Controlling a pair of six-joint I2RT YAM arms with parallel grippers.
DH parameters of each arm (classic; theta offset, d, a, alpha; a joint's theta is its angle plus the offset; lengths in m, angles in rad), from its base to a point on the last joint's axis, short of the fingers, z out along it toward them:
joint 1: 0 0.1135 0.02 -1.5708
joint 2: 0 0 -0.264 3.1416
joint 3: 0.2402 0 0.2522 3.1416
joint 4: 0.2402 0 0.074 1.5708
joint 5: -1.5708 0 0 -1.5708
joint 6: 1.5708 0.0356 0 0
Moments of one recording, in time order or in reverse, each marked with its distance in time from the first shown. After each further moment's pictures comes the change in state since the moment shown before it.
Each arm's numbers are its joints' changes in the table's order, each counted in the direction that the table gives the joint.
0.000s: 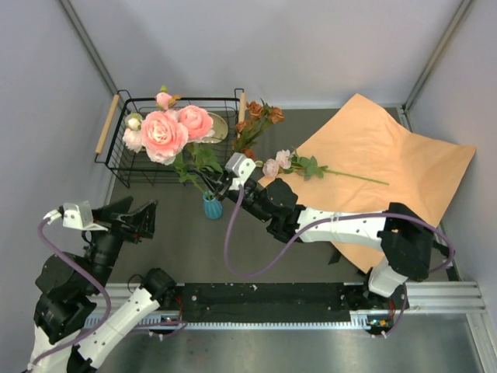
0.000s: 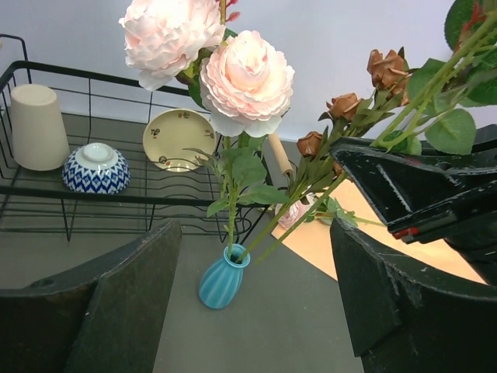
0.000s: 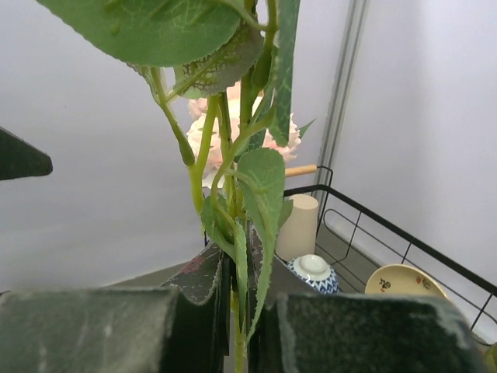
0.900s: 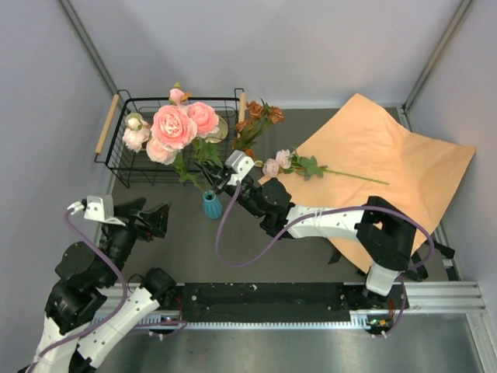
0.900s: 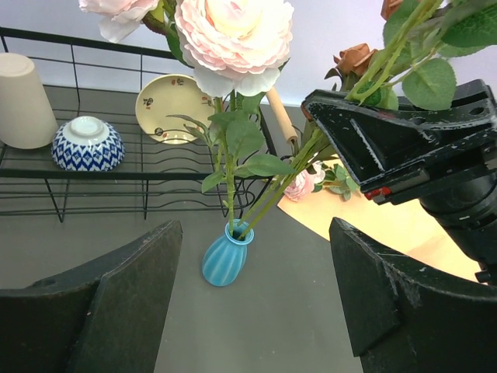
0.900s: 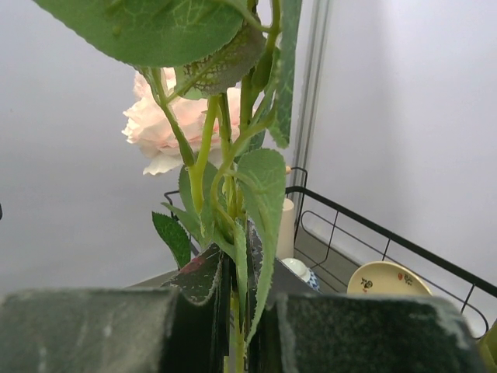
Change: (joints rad) left arm 0.000 0.018 -0.073 0.006 -0.036 0.006; right arm -0.043 0.136 0.008 -0.183 -0.027 -0.012
